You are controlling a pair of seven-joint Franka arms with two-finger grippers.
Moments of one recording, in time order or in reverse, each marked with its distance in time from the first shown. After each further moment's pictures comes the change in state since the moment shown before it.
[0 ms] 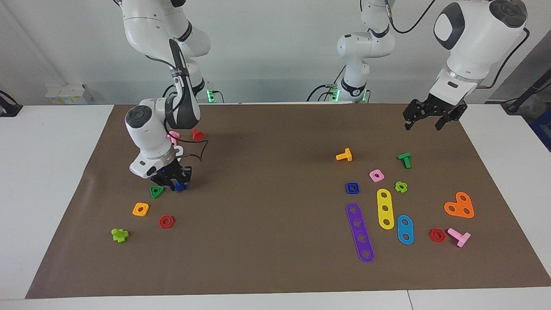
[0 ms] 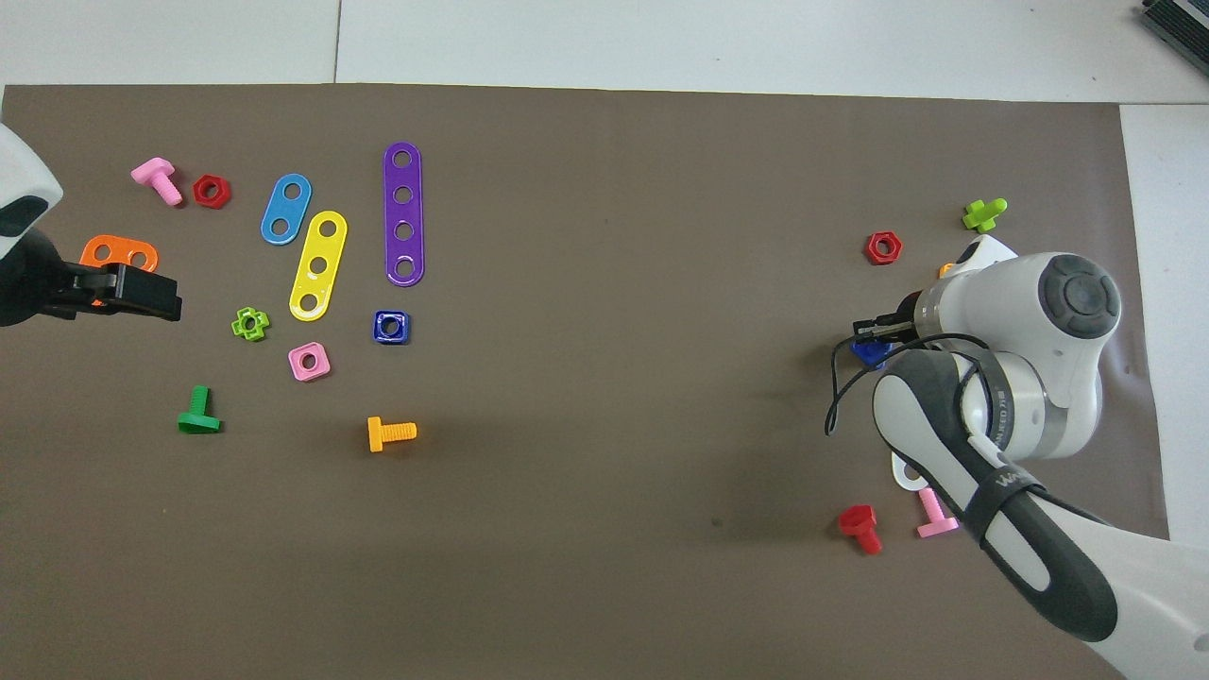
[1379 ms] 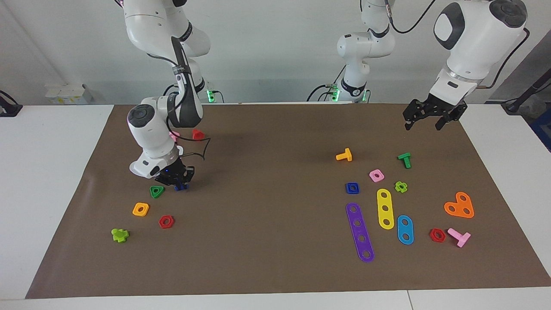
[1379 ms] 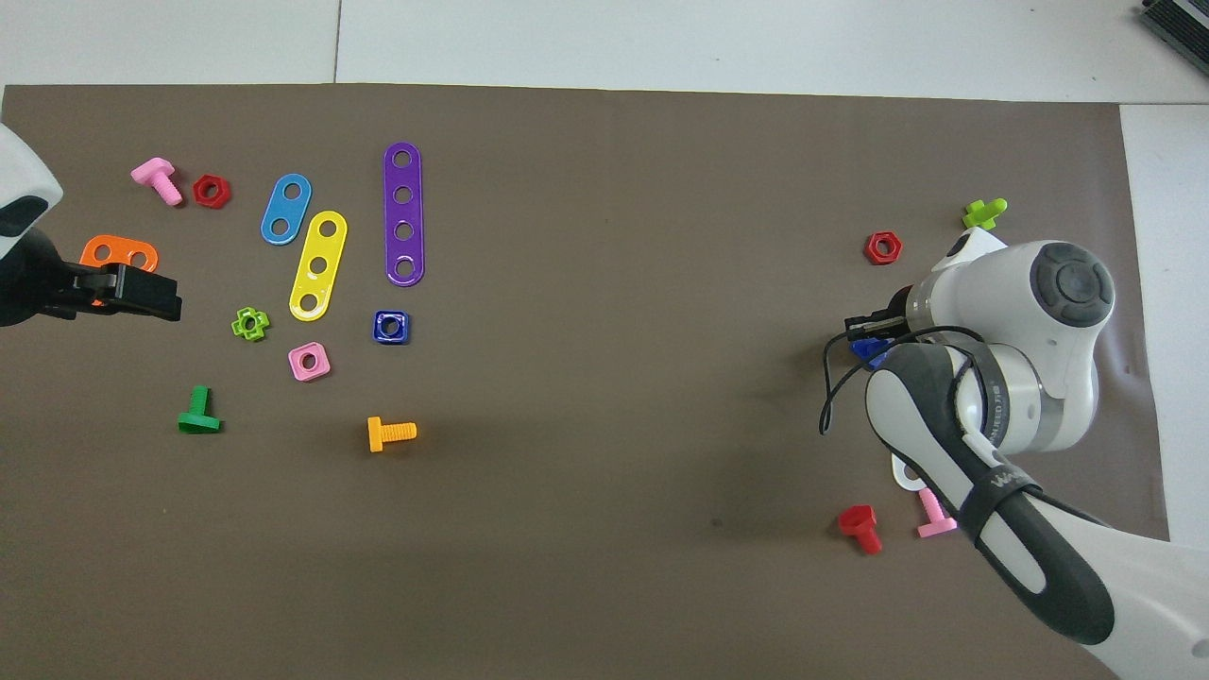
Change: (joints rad) left arm 0.000 0.000 0.000 0.000 0.000 0.000 0.000; right arm 0.022 -0.001 0.000 0.028 0.004 -0.050 0.003
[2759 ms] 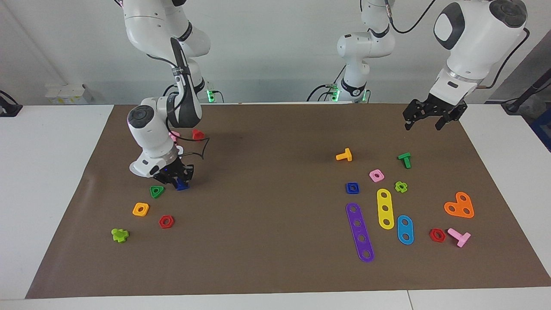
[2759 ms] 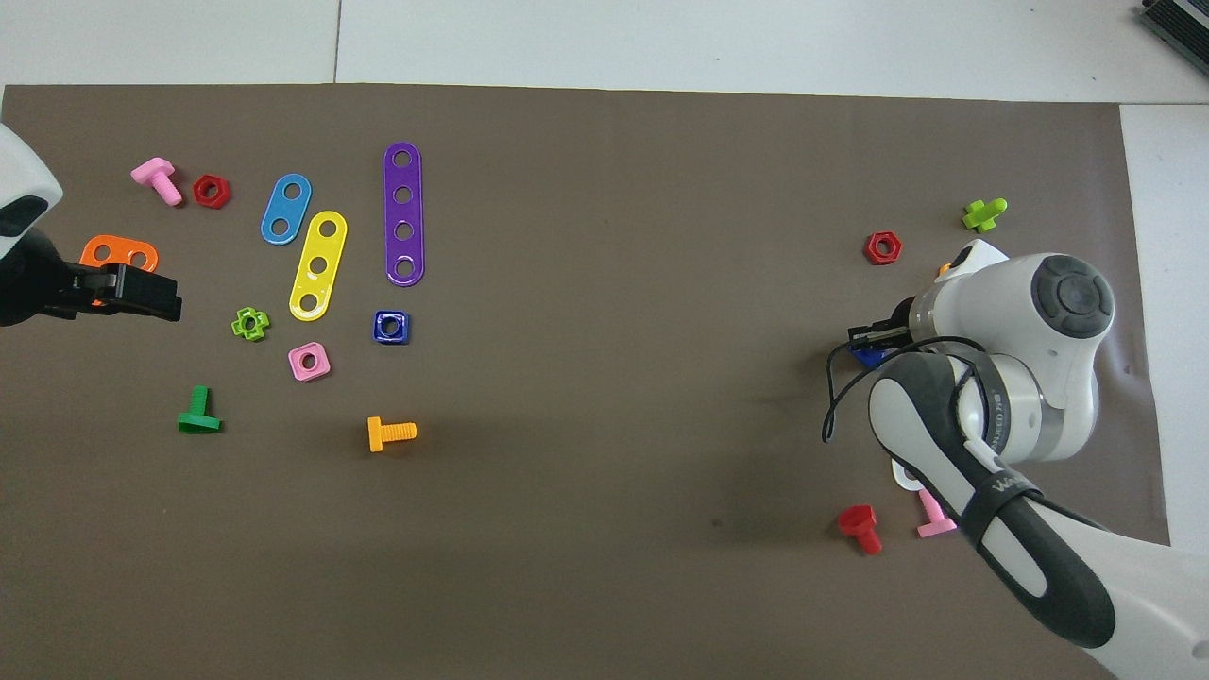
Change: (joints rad) left arm 0.000 0.000 0.000 0.000 0.000 0.000 0.000; right arm -0.008 -0.008 -0.003 -0.033 0.000 0.027 -0.001
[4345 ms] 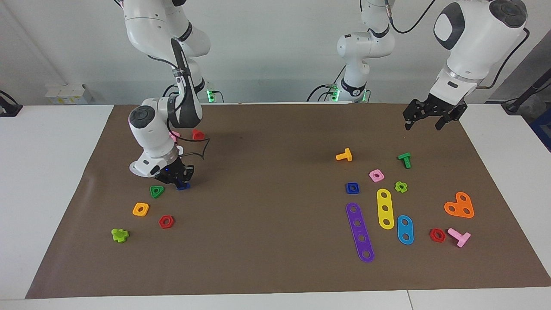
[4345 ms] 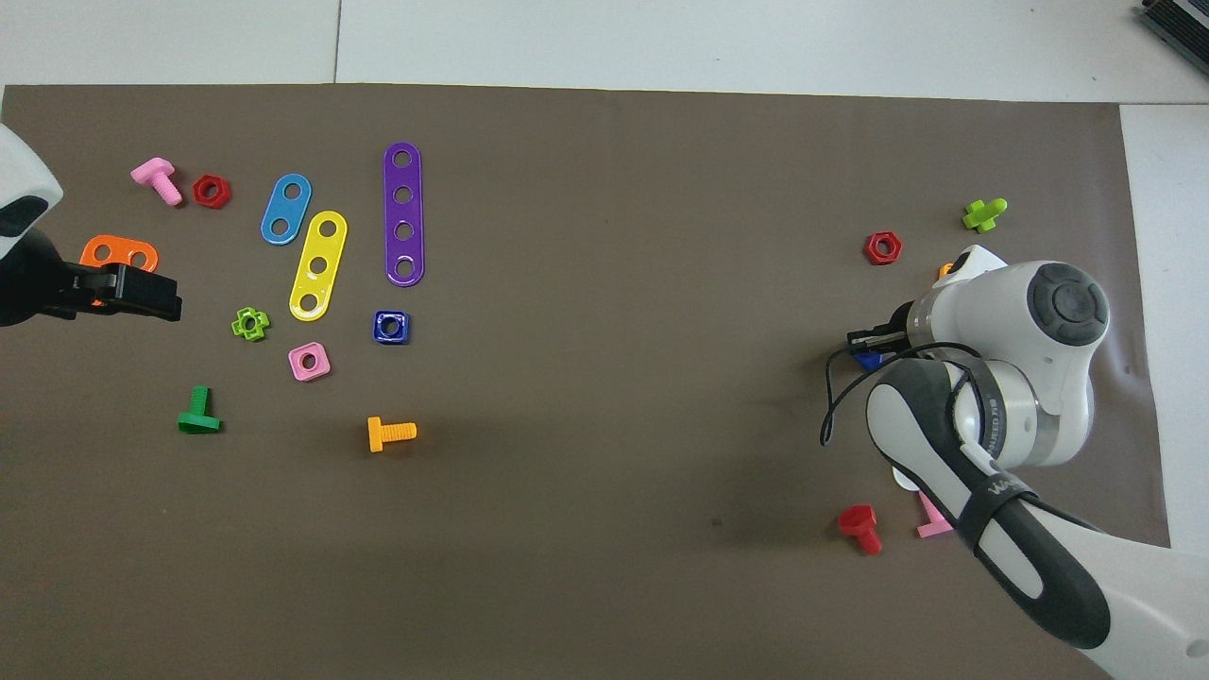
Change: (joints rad) left arm 0.000 0.000 0.000 0.000 0.000 0.000 0.000; right arm 0.000 -0.001 0.000 -0.021 0.000 0.017 -0.005
